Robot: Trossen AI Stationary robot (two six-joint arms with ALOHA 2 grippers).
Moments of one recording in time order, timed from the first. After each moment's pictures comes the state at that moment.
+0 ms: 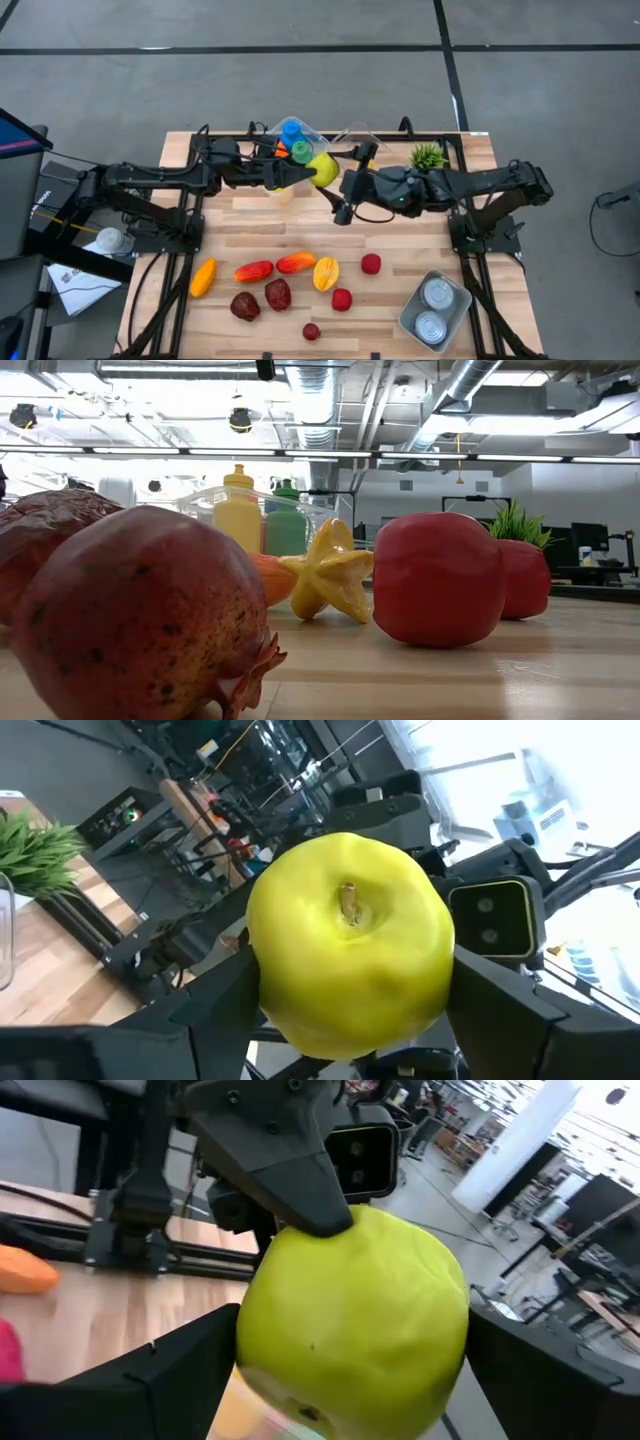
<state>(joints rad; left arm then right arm) 0.12 1.24 0.97 0.45 0.13 -0.98 0.20 1.53 1.60 -0.34 0.68 -0.32</state>
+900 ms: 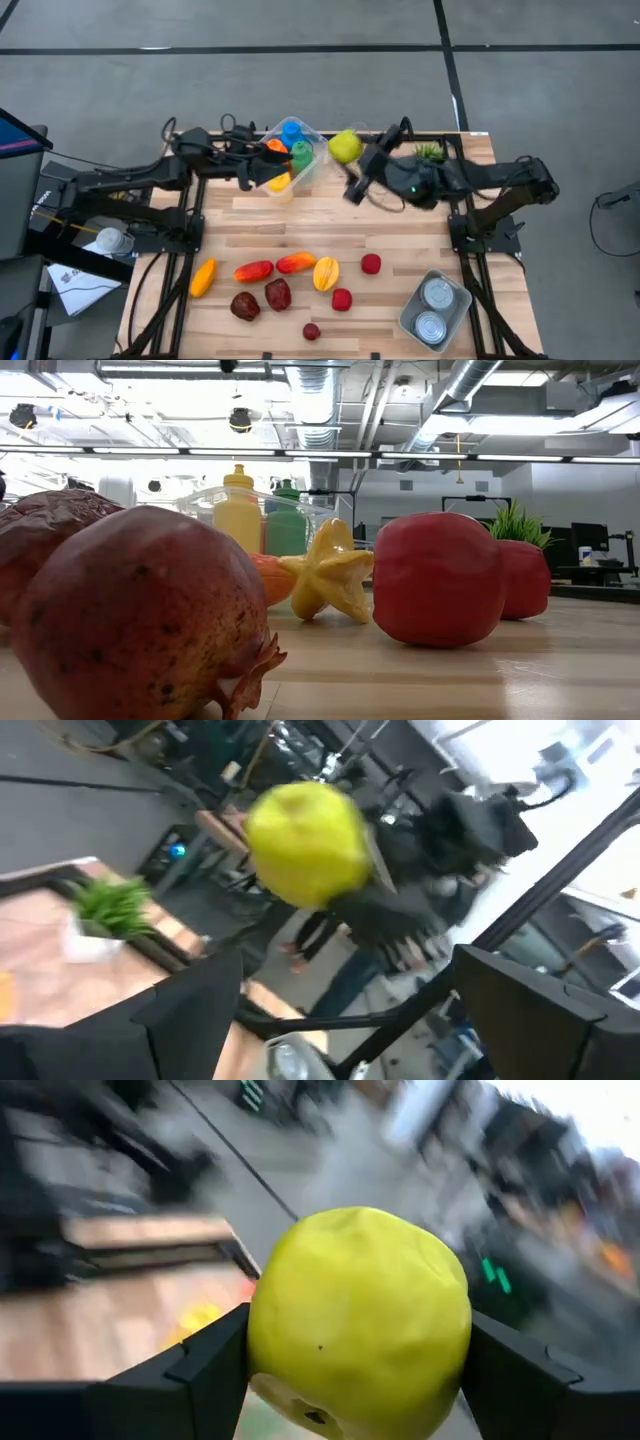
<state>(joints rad) 0.20 1.03 0.97 0.17 0.15 -0.73 0.18 1.48 1.66 -0.52 0.90 -0.11</state>
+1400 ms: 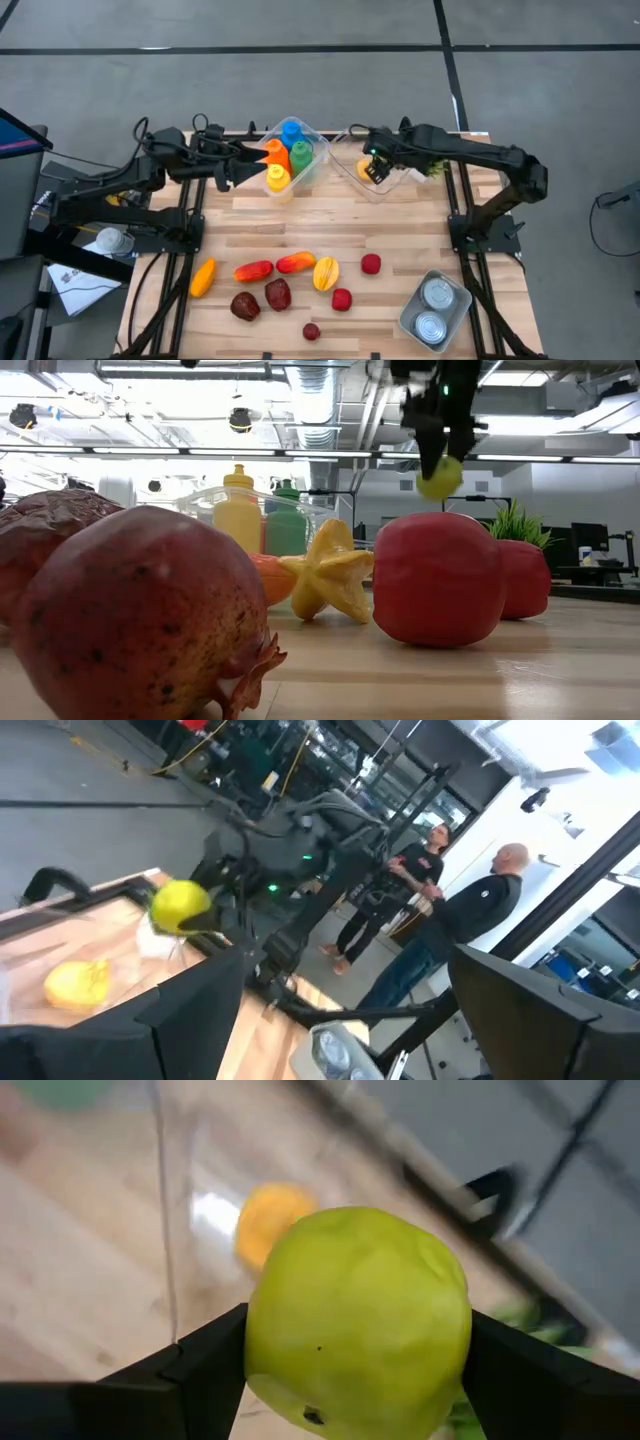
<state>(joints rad) 0.21 0.83 0.97 -0.09 0.07 -0.65 -0.28 1.53 1.46 -1.22 0.49 0.49</state>
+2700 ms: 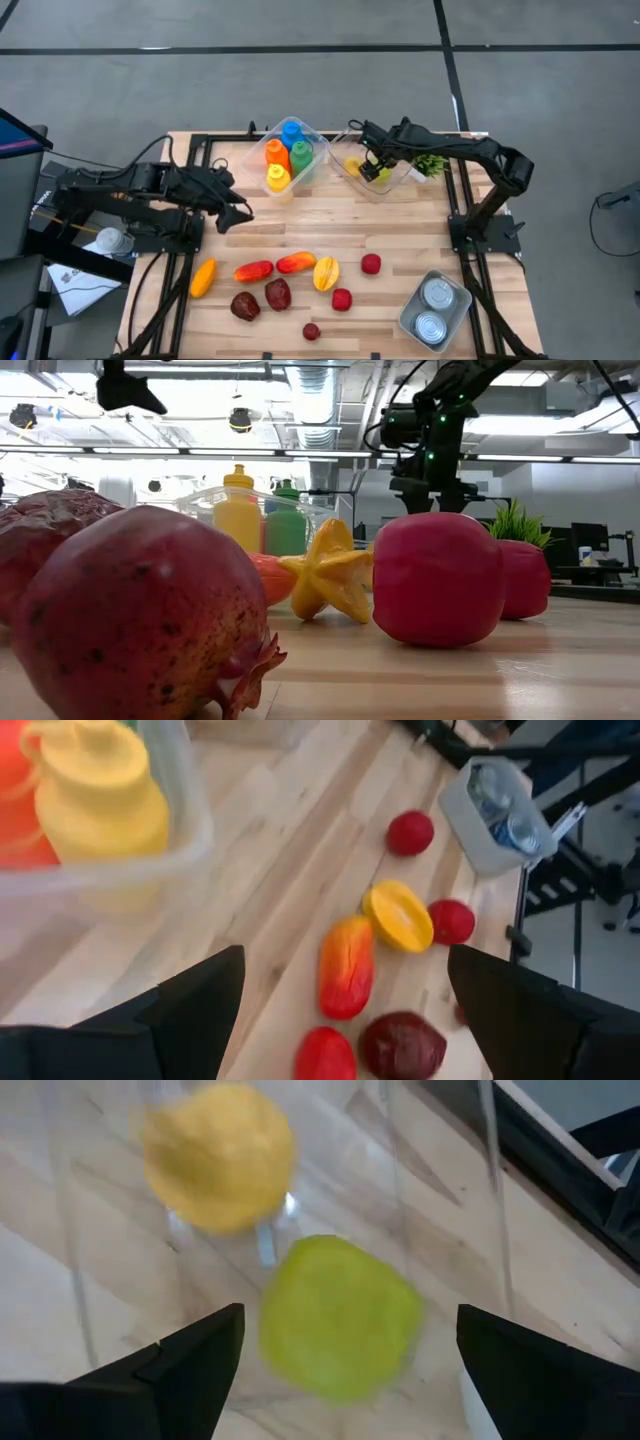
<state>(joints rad) -0.06 0.81 0.97 -0.85 -0.10 -0.67 -0.49 1.66 1.26 -0.91 0.26 0.38</state>
